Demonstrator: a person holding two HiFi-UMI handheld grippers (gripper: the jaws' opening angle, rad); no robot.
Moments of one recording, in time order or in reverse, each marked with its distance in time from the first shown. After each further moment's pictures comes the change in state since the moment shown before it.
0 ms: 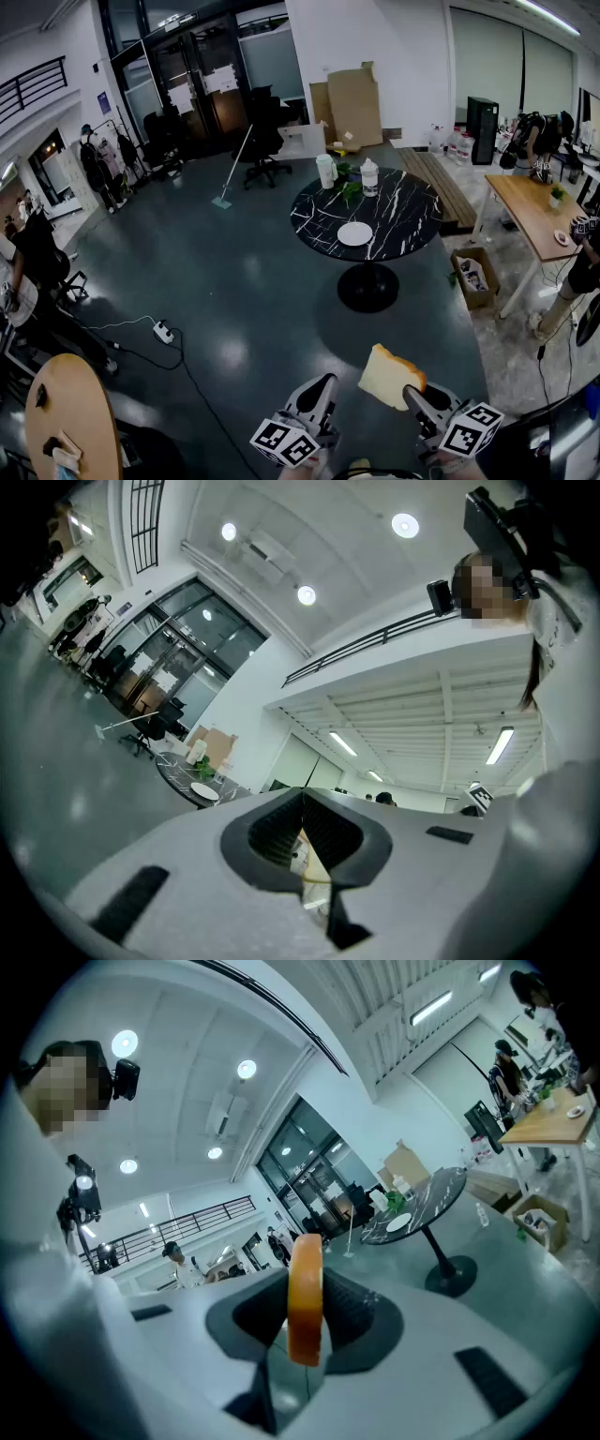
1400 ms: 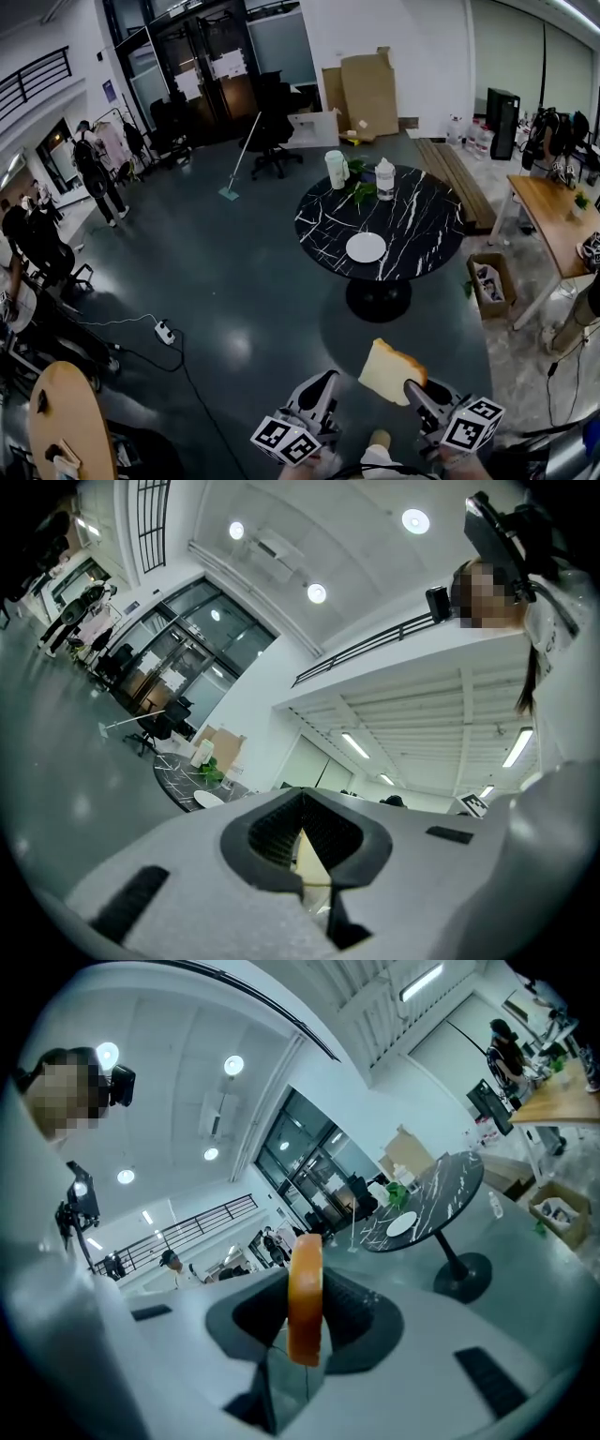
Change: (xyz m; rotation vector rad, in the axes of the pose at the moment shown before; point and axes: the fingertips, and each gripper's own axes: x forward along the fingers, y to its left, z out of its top) left arm 0.129 0.090 0.010 -0.013 -0.013 0.046; right arm 0.127 -0.103 0.064 0.054 0.042 0.049
